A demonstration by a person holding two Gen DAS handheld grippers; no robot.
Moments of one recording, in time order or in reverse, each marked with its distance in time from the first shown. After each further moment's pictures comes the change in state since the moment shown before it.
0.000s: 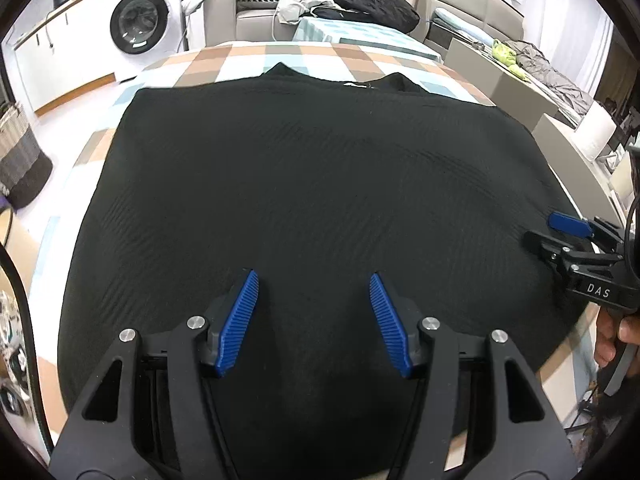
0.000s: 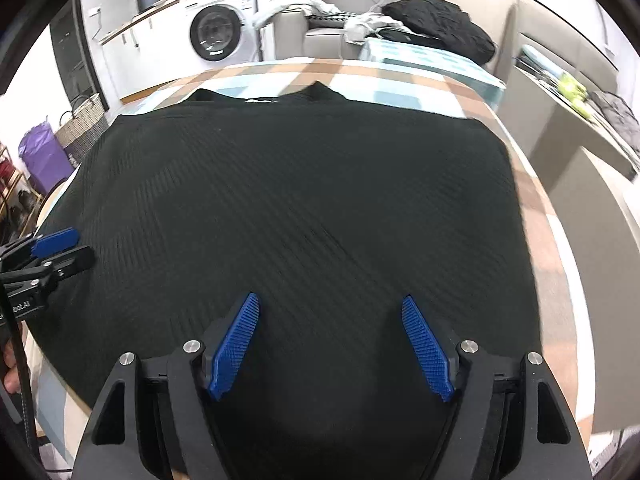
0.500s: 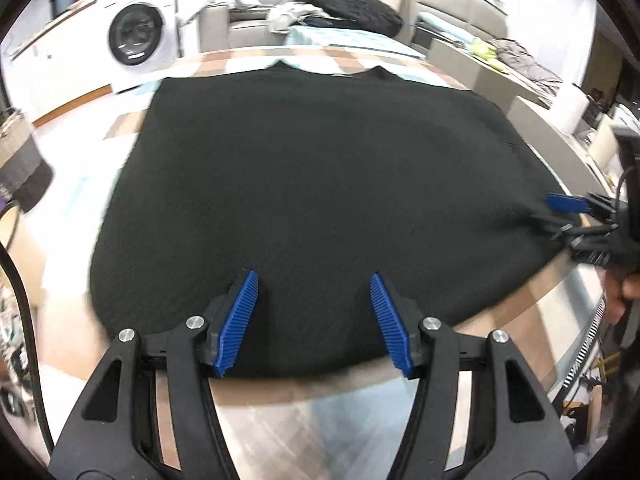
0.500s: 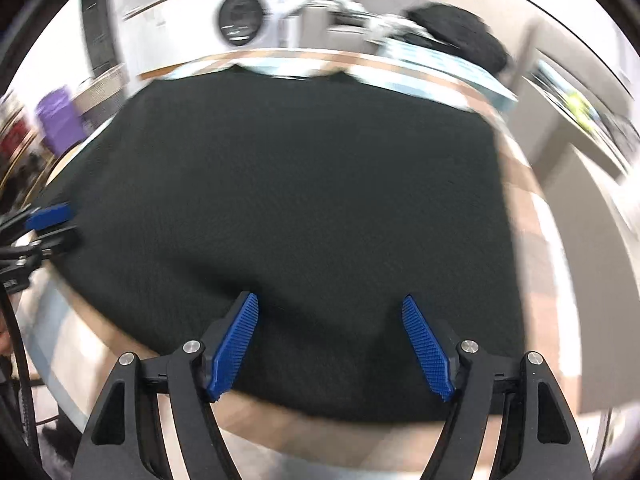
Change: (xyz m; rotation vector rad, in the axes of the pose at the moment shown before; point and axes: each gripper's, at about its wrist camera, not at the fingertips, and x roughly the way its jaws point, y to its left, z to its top) left arm -0.052 0.014 -0.063 0.037 -0.038 -0.005; right arm -0.034 -0.007 -0.047 -0.072 0.014 -0.010
